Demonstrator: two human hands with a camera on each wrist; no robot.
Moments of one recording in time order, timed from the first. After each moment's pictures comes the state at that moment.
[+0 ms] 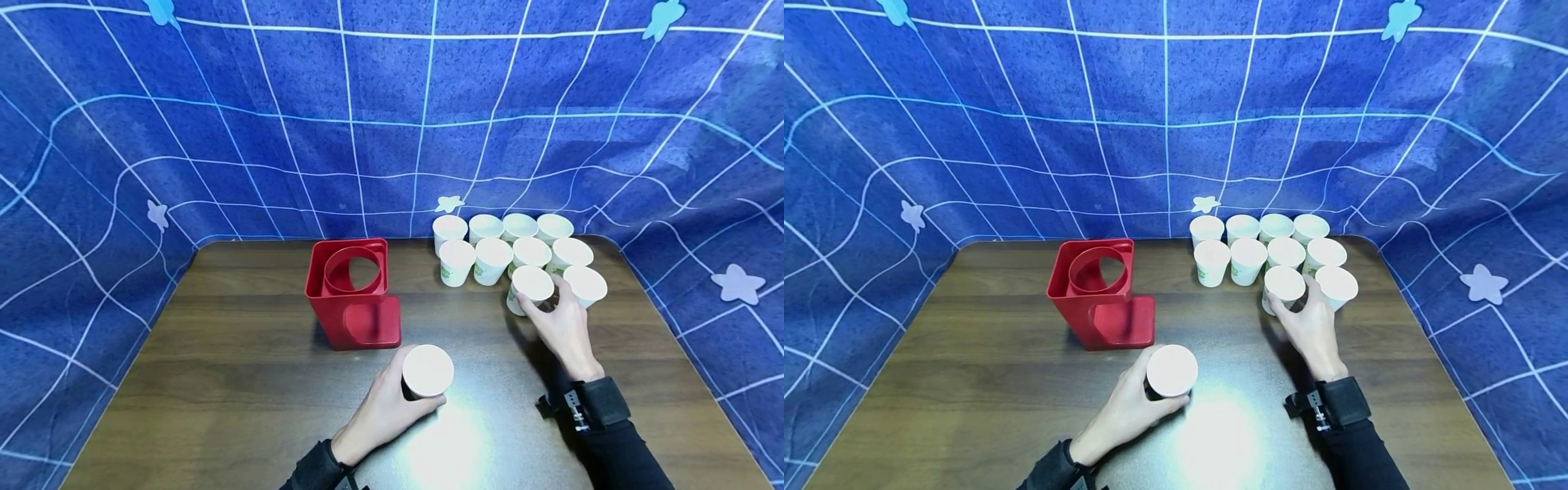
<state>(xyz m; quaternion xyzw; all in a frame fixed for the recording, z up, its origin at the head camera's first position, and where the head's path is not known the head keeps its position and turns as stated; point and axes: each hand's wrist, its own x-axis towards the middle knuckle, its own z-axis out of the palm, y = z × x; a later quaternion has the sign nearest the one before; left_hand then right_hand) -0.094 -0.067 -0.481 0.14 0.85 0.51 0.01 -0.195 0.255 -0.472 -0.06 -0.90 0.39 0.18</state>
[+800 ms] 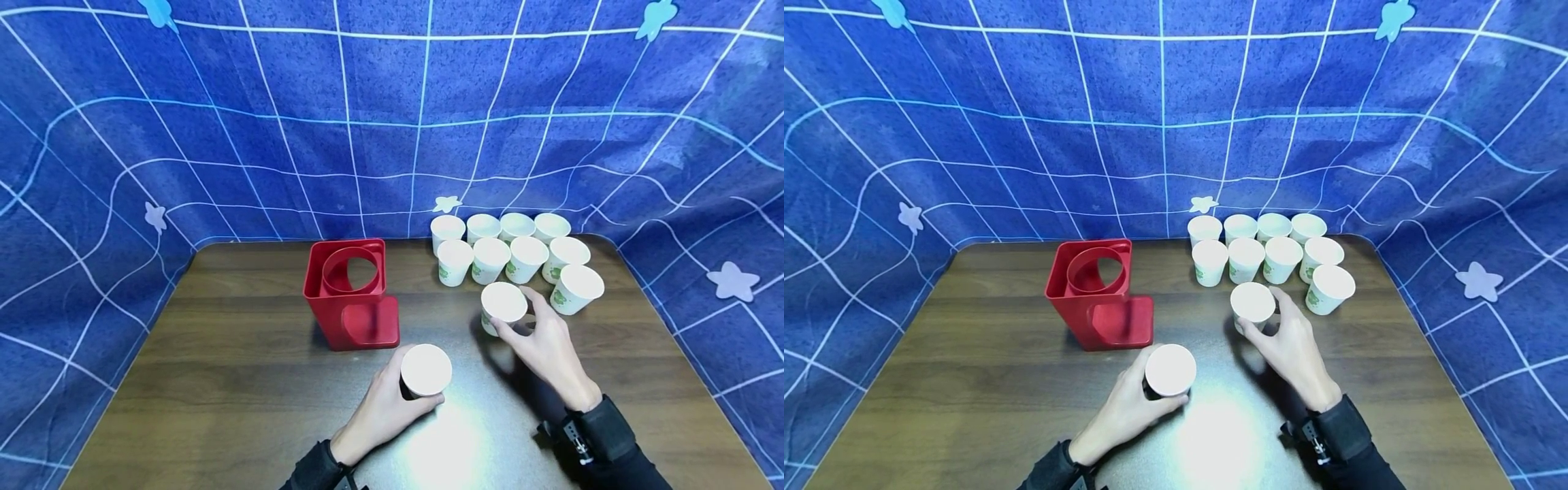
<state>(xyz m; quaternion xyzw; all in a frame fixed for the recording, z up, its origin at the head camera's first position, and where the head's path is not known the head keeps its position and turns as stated) -0.093 -0.066 -0.484 0.15 0.85 0.50 0.00 -0.156 0.222 -0.454 0.07 -0.91 0.37 0.19</state>
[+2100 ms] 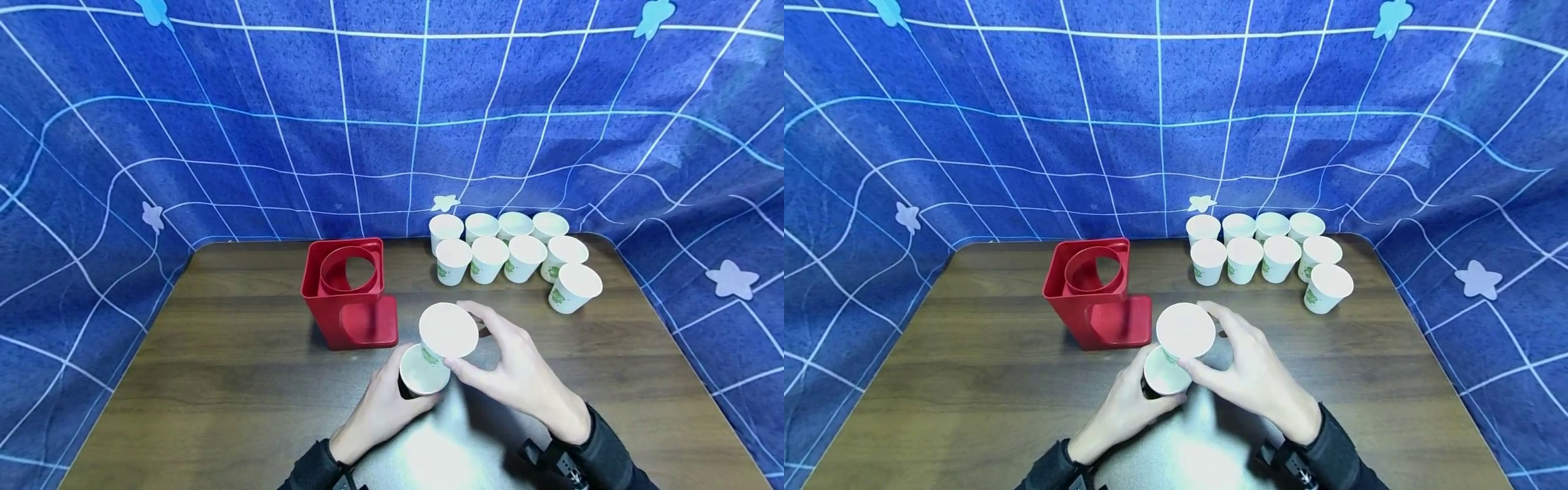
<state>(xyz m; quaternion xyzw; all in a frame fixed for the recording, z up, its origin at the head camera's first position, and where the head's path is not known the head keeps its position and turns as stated) -0.094 -0.066 -0.484 0.16 0.85 0.51 -0.01 -0.111 0.163 -0.394 0.26 -0.86 0.41 0.16</state>
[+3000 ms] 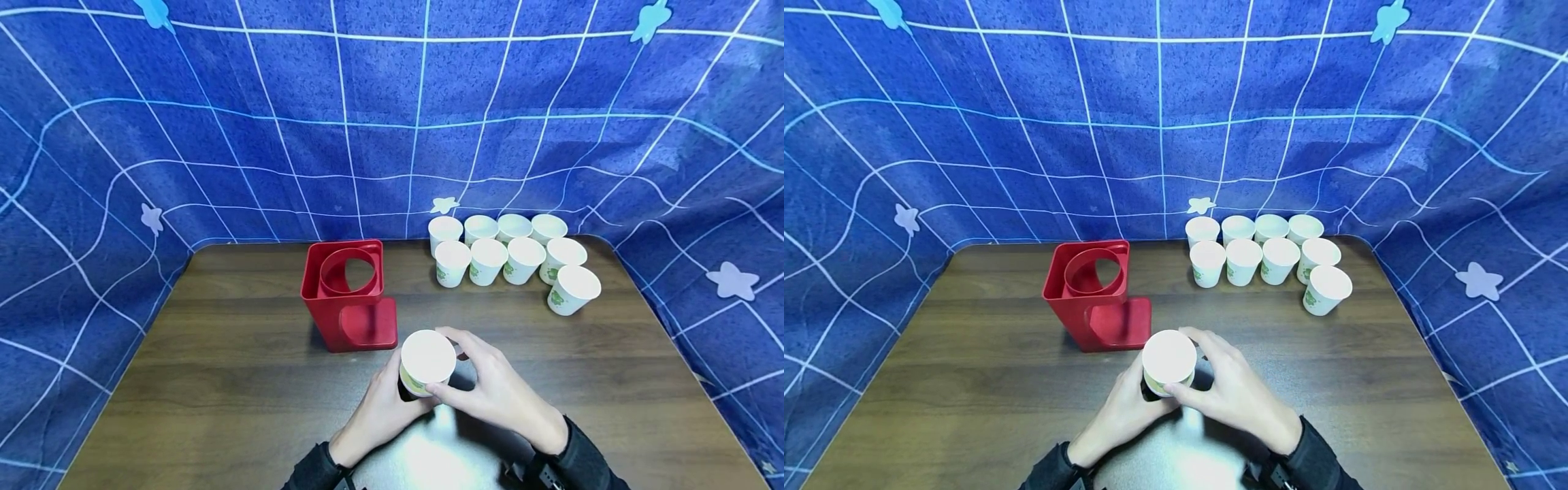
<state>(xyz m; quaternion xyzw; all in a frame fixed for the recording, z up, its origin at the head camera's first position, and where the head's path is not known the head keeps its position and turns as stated) -0.094 -0.067 -0.485 0.16 0.84 0.51 0.00 -0.105 0.148 -0.427 0.29 -0.86 0.41 0.09</state>
